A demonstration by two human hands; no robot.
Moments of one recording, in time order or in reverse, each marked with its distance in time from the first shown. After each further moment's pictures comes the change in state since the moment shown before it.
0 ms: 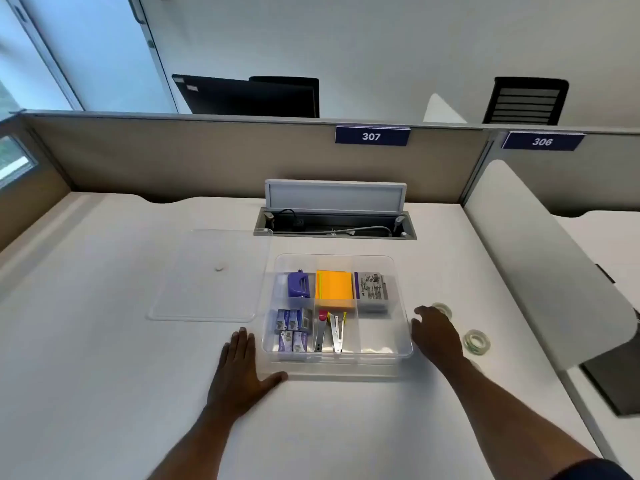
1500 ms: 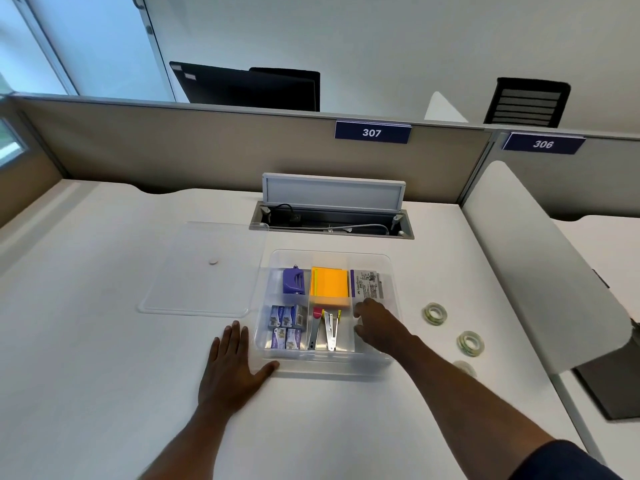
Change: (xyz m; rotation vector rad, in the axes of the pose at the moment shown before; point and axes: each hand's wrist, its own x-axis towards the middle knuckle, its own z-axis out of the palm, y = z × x) left_hand 0.003 0.002 0.008 0.073 0.074 -0.020; right_hand 0.006 -0.076 0.013 -0.027 -0.352 -0.465
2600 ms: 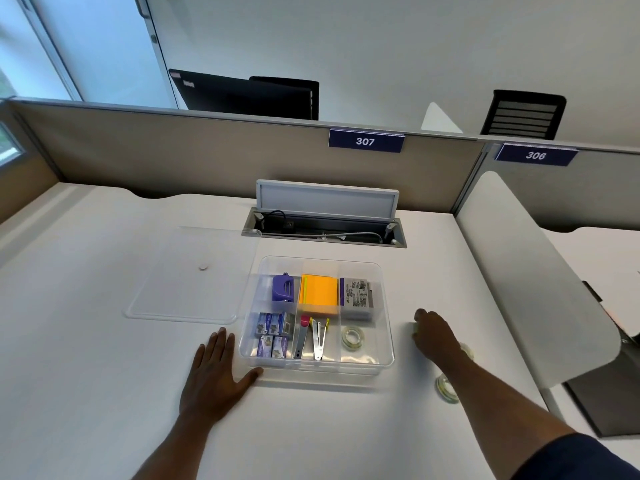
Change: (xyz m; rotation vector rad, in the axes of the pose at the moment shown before) left_hand 0.002 -0.002 0.005 -0.020 0.033 -0.016; right_hand -0.031 0.111 -0.027 -0.163 0.037 0.439
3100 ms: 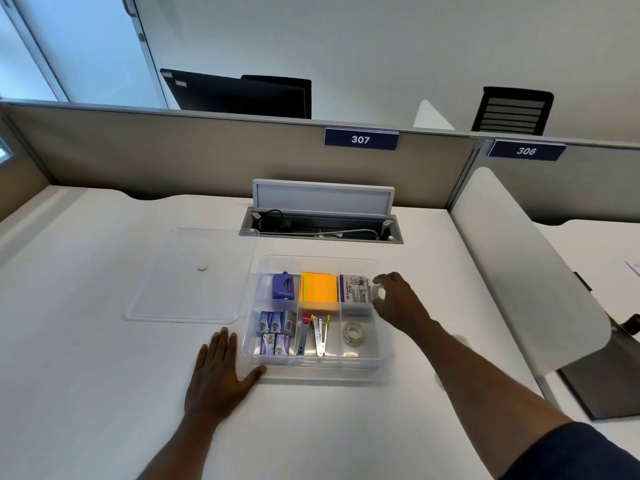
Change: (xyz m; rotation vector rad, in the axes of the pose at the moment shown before) left_hand -0.001 0.001 -0.001 0.006 -0.001 -0.001; right_hand 0.008 -0.074 -0.035 0.286 0.180 -0.282
